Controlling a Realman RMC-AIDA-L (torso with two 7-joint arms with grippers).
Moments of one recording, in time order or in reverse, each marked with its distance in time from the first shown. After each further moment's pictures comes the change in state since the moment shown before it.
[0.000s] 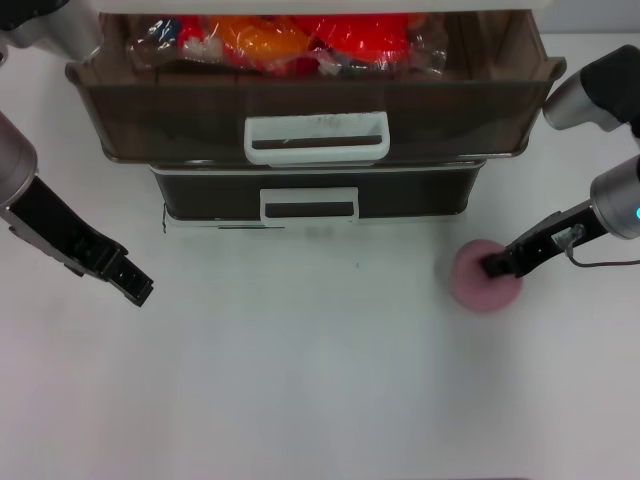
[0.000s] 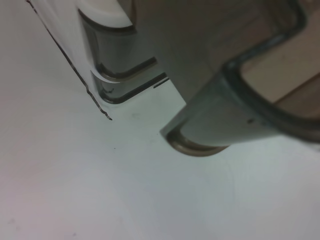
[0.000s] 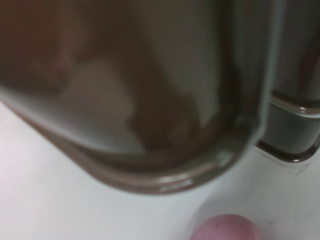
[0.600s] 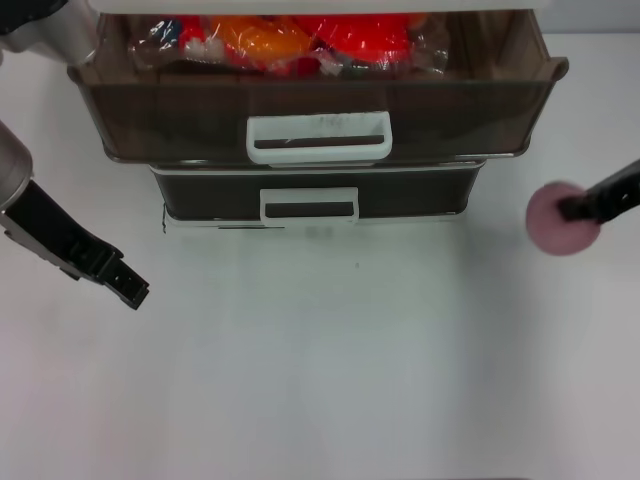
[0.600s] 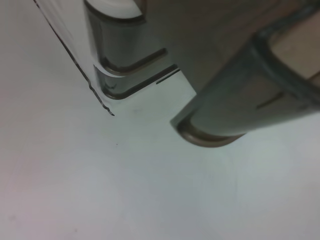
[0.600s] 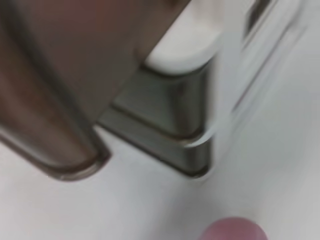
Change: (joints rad) left arm 0.010 0.002 -0.001 0.001 0.000 0.002 0.001; right arm -0.168 -0.003 0.004 -0.492 -0.008 0.216 0.120
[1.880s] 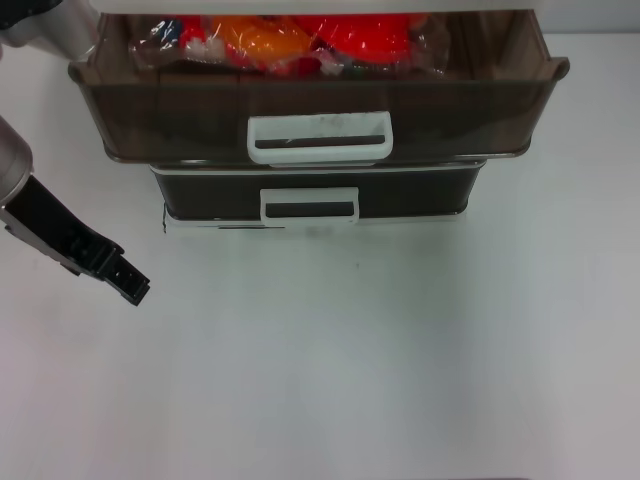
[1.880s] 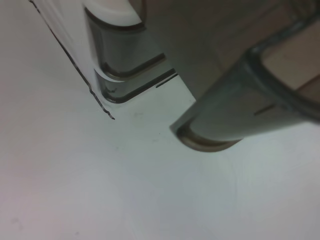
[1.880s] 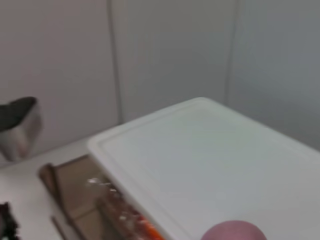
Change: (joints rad) left arm -0.007 0.001 -0.005 0.003 0.000 -0.004 0.006; right arm 0.129 -0.013 0.111 -0.670 0.391 0.310 0.146
